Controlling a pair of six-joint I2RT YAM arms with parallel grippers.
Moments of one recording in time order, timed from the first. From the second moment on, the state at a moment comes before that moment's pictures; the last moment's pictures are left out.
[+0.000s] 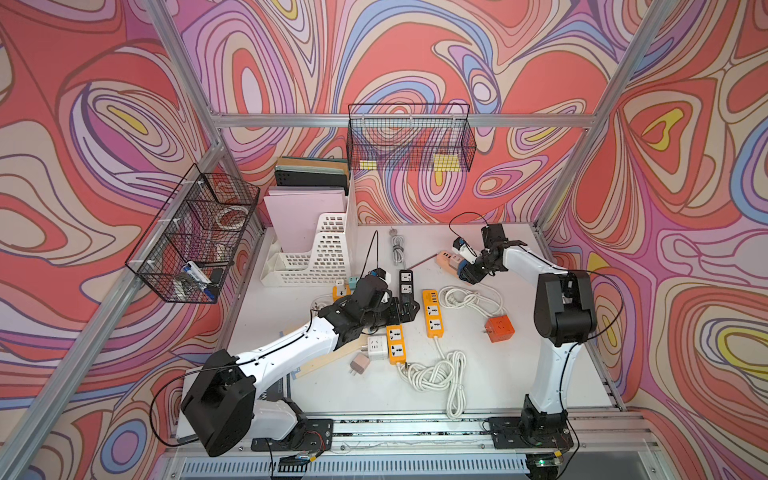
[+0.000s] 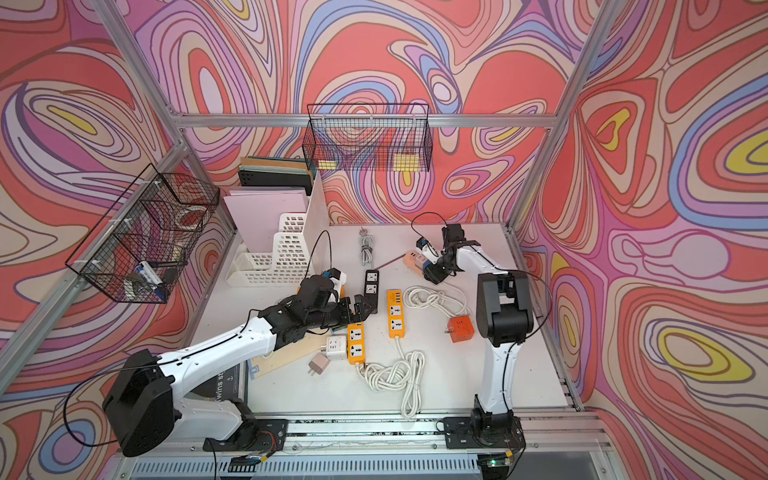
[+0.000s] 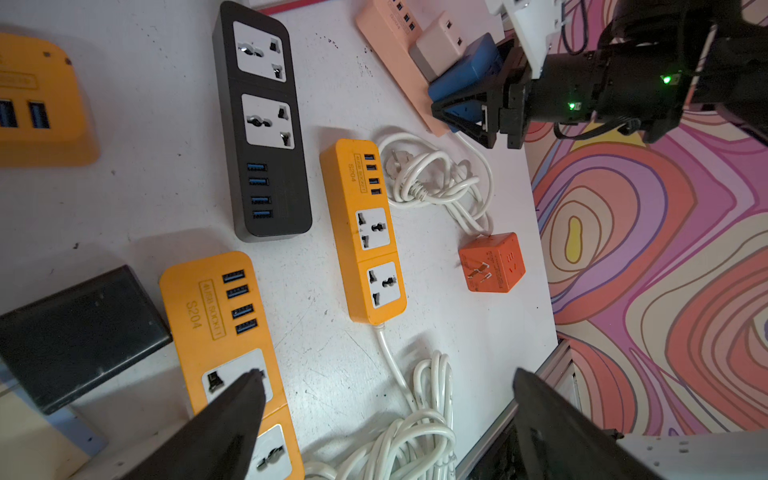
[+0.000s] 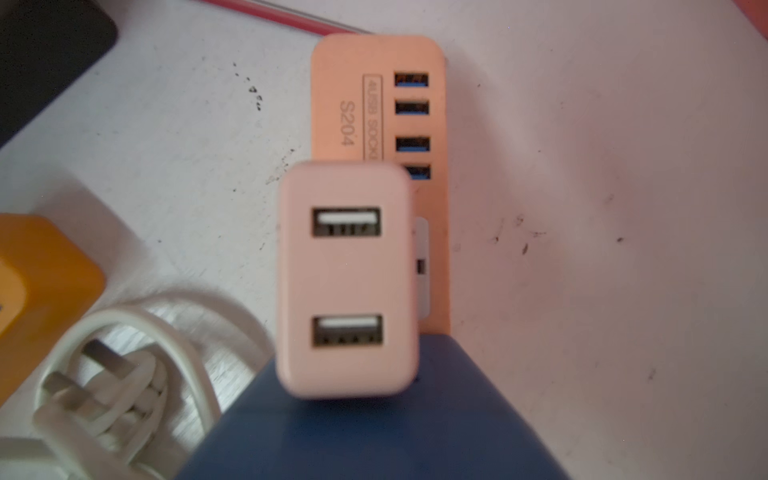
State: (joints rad) left arm -0.72 1.35 0.87 -0.18 0.18 -0.83; right arm 0.07 2.00 1.51 -0.62 -0.24 -0.65
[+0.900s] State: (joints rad) left arm -0.66 1.43 0.59 0.64 0.29 -1.25; right arm 0.53 1.14 0.78 -0.54 -0.23 -0.18
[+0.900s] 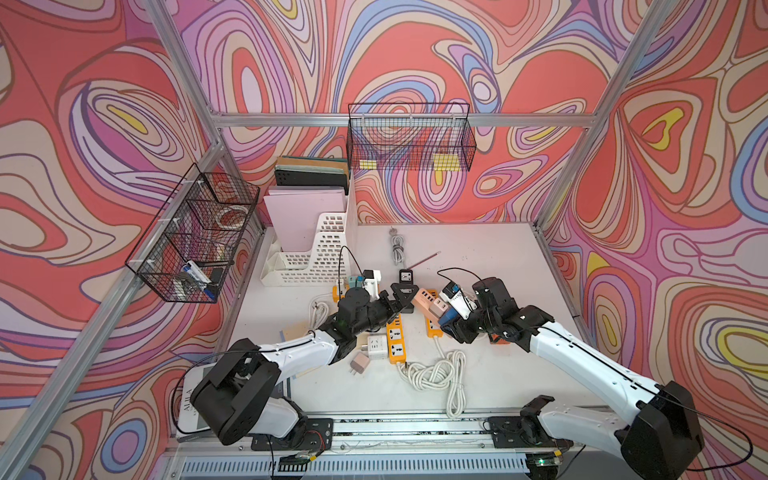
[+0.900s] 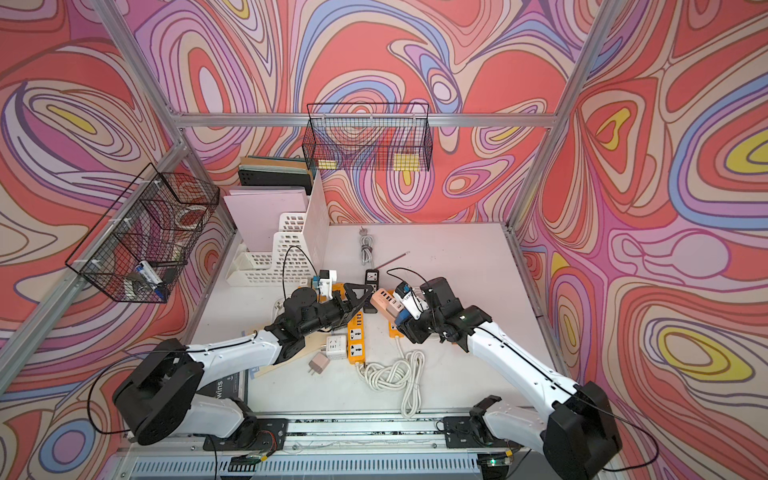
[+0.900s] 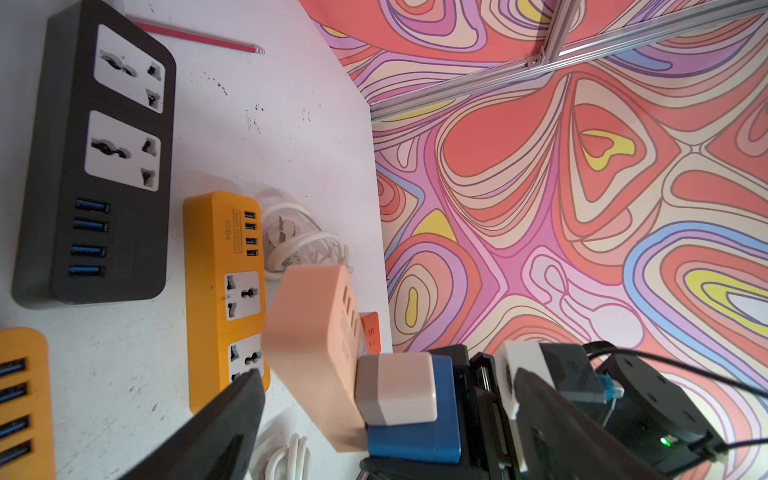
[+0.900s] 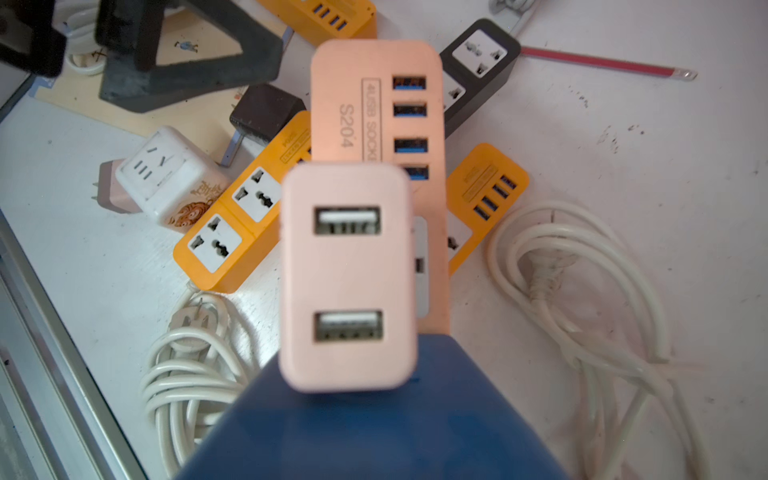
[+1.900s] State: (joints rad) left arm -0.70 1.73 0.66 0.82 0.37 -1.37; right arm 0.58 1.10 0.69 -0.37 -0.29 0.01
